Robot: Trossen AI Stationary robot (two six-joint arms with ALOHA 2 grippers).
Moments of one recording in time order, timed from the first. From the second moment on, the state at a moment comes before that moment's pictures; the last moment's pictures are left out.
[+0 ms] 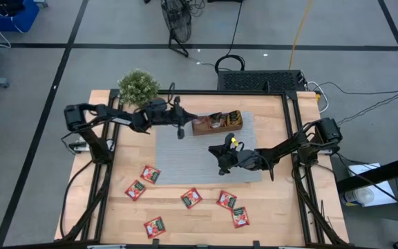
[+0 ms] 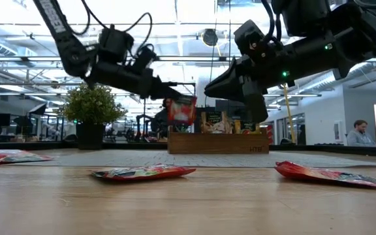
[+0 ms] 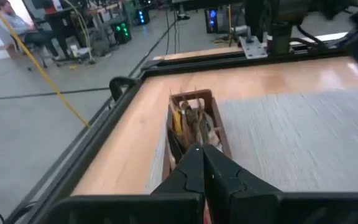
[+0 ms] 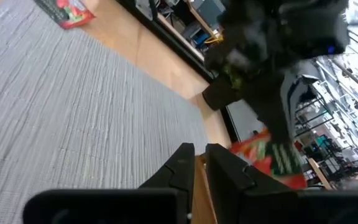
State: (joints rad) left arm 0.45 1.65 0.63 0.82 0.28 0.25; right arm 0.20 1.73 0.57 0.93 0.60 -0.68
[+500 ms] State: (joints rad) left arm 0.46 1.88 0.65 1.06 0.26 0.22; right arm 0.19 1.73 0.57 0.94 0.60 -0.68
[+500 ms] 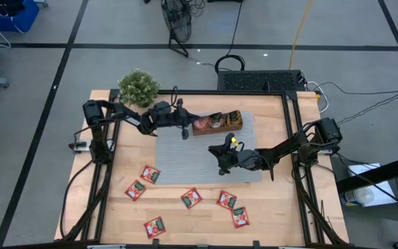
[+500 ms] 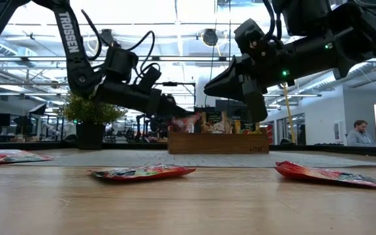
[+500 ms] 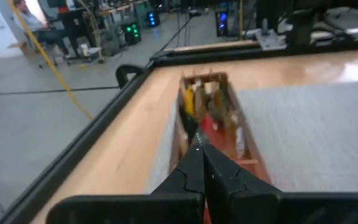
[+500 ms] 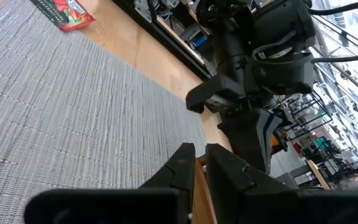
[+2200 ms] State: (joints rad) left arm 0.44 1.87 0.65 1.07 0.07 0.15; right arm 0.19 1.73 0.57 0.93 0.60 -0.68
